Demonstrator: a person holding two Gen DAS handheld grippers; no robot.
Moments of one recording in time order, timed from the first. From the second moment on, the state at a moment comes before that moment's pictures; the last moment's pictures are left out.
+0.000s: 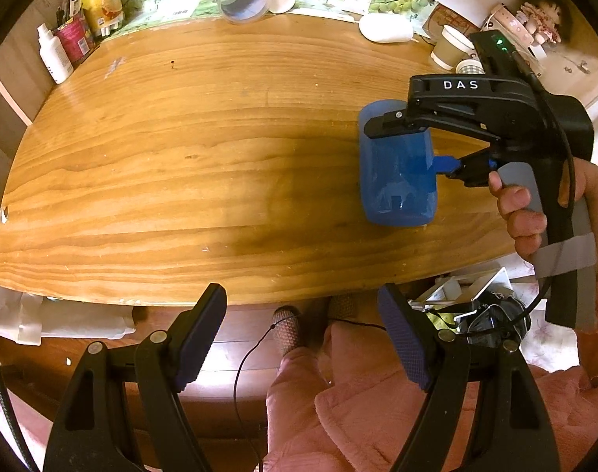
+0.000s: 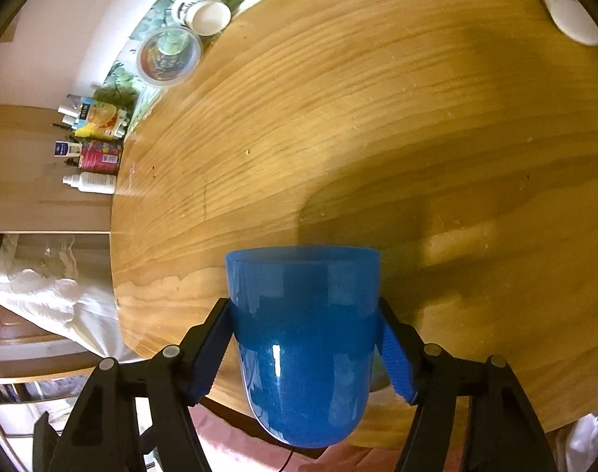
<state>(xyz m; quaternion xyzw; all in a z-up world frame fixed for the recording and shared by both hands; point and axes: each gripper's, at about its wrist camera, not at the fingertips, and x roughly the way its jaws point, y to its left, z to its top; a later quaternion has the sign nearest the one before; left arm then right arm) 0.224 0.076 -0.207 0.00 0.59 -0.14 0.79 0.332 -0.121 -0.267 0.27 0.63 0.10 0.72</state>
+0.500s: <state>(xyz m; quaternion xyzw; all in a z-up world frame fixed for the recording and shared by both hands) 0.222 0.073 -0.205 0.01 0.59 -0.15 0.80 0.311 -0.126 -0.214 0.18 0.50 0.07 0.84</state>
